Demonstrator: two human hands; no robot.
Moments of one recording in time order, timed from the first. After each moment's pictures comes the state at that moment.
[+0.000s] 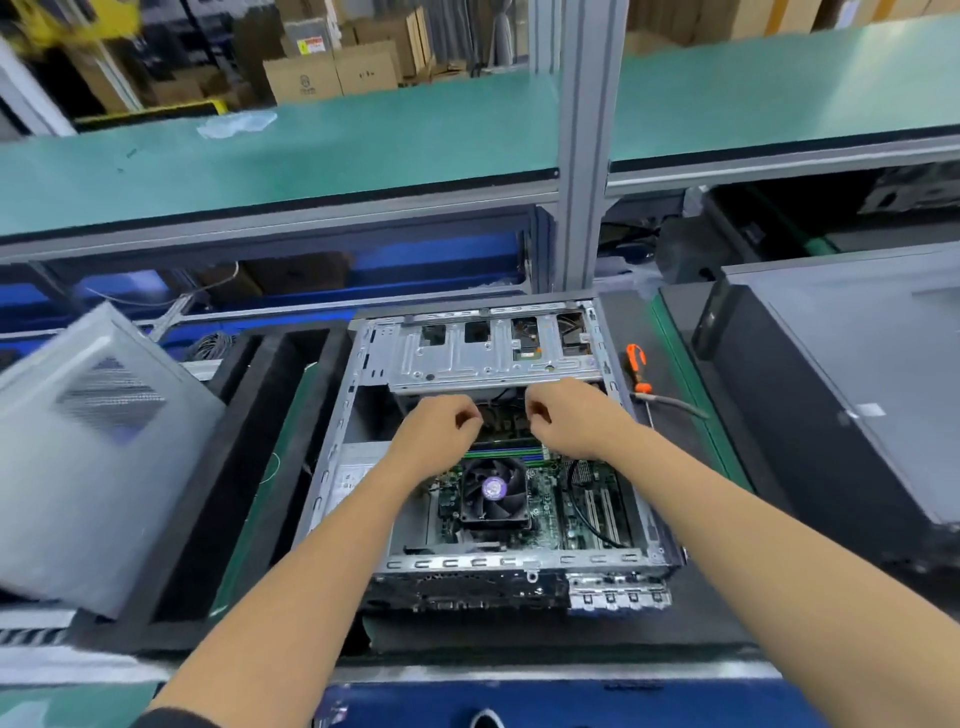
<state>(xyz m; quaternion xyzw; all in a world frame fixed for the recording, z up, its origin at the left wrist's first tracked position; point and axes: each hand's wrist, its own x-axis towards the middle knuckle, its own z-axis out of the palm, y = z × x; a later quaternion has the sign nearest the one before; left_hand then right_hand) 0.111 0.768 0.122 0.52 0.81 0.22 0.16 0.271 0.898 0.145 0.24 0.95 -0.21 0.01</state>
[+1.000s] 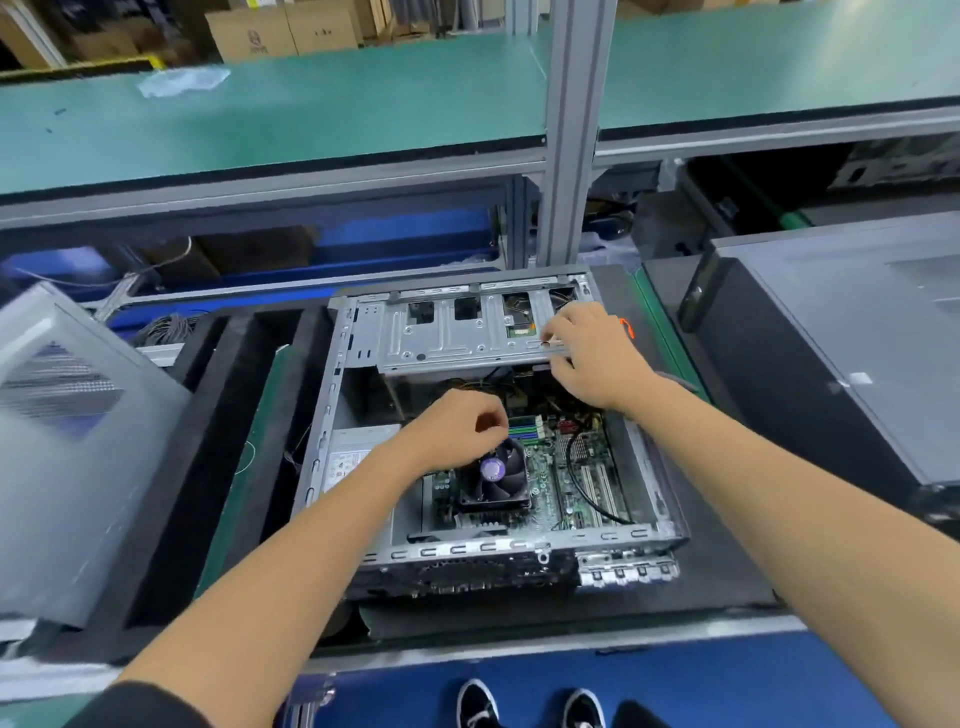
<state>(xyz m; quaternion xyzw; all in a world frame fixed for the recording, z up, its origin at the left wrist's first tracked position) 0.117 0.771 0.119 0.63 0.71 0.18 0.25 0.275 0.930 0.139 0.29 0.94 -0.12 -0.12</state>
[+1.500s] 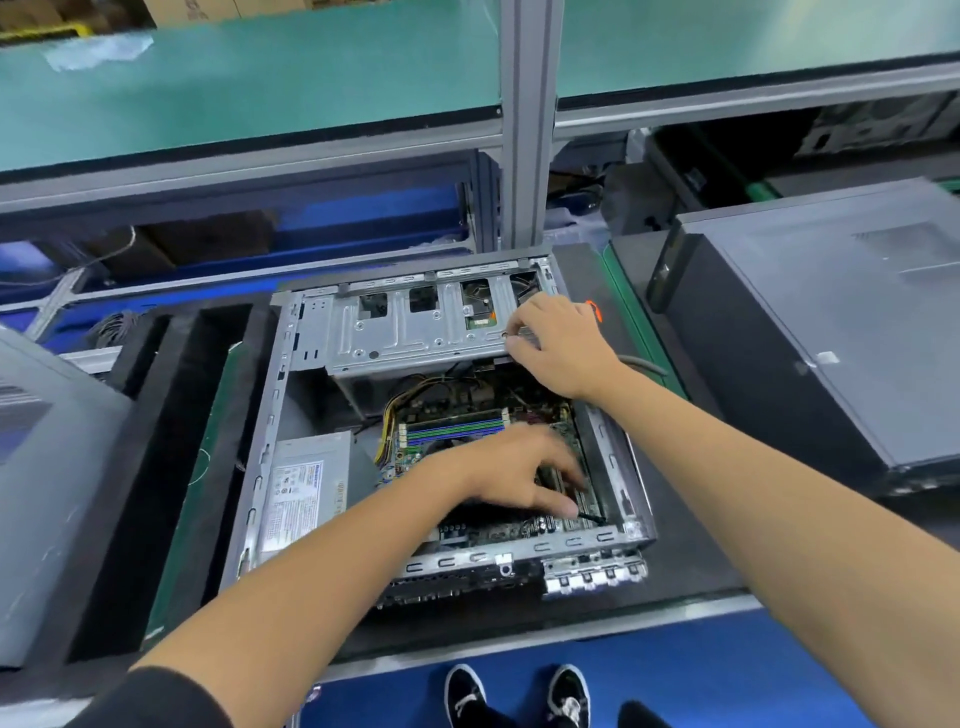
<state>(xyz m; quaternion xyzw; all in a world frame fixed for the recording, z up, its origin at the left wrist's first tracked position) 0.194 0.815 0.100 0.80 0.51 0.05 0.32 0.274 0.942 0.127 0.30 0.92 -0.17 -0.17</state>
